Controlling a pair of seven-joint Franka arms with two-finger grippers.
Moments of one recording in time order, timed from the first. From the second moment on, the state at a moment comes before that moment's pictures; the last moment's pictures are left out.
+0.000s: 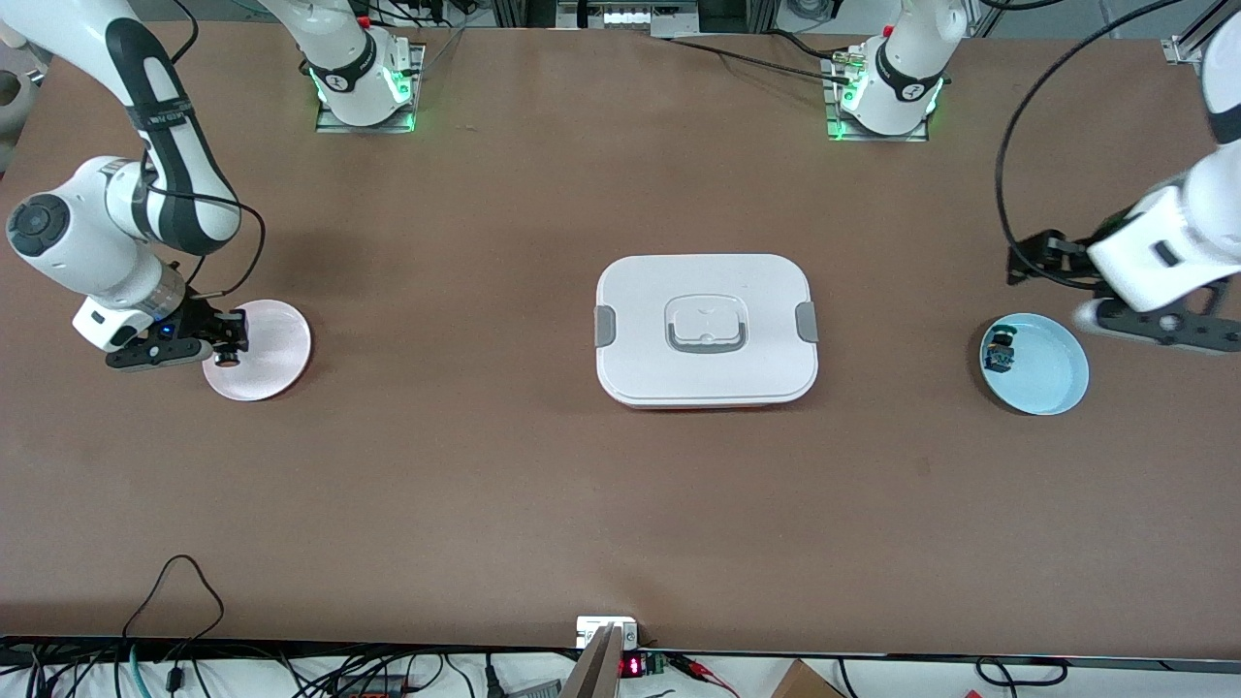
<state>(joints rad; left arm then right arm) 0.05 0.17 -0.10 -1.44 0.02 1.57 0.08 -0.11 0.31 -0.07 -2.22 0.03 2.61 -0.38</state>
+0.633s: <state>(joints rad) -0.07 -0.03 0.03 -1.69 0.01 1.64 -0.03 -0.08 0.40 -0.06 -2.22 0.03 2.70 -0.32</state>
